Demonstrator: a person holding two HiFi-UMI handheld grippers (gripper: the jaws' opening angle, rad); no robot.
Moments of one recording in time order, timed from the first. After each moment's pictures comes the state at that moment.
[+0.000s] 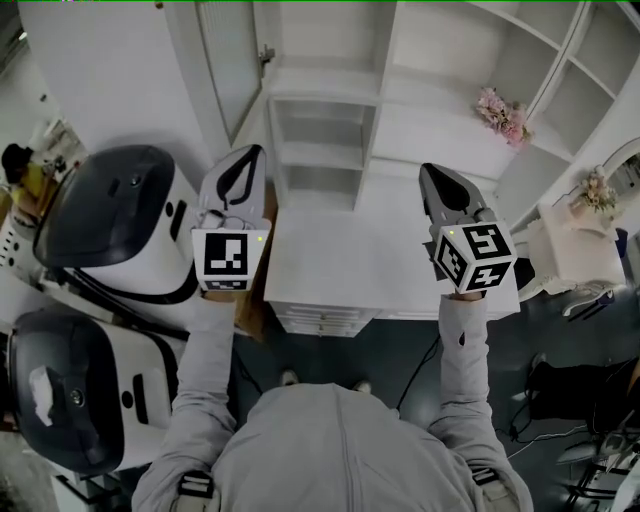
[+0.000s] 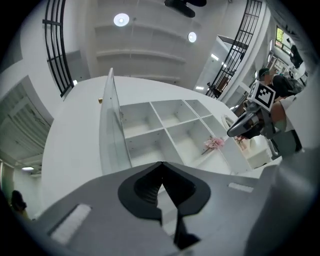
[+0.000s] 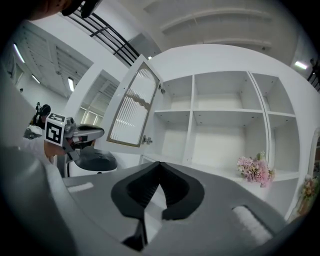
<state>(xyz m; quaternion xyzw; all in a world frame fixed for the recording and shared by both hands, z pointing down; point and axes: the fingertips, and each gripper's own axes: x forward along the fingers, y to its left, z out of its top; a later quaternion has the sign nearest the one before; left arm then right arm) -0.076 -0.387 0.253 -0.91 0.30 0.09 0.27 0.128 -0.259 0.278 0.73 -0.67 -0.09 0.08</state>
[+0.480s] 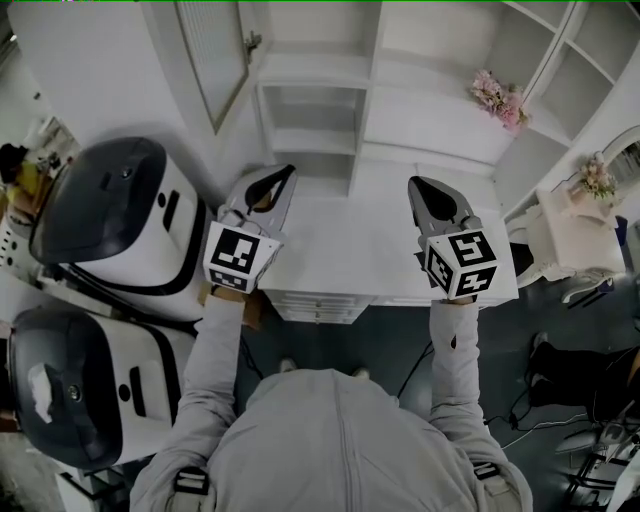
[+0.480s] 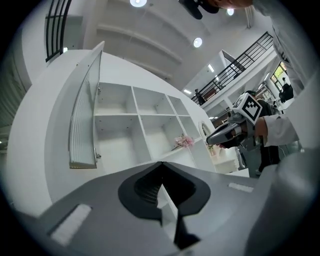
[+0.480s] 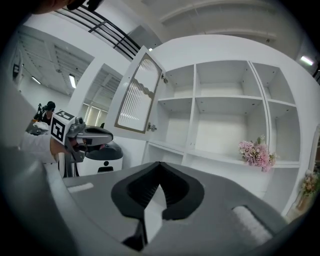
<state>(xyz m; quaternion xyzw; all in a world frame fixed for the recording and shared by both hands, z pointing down) -0.022 -0.348 0.325 -0.97 0.16 0.04 0.20 0.128 -0.242 0.335 0.73 -0.68 -0.05 0.11</state>
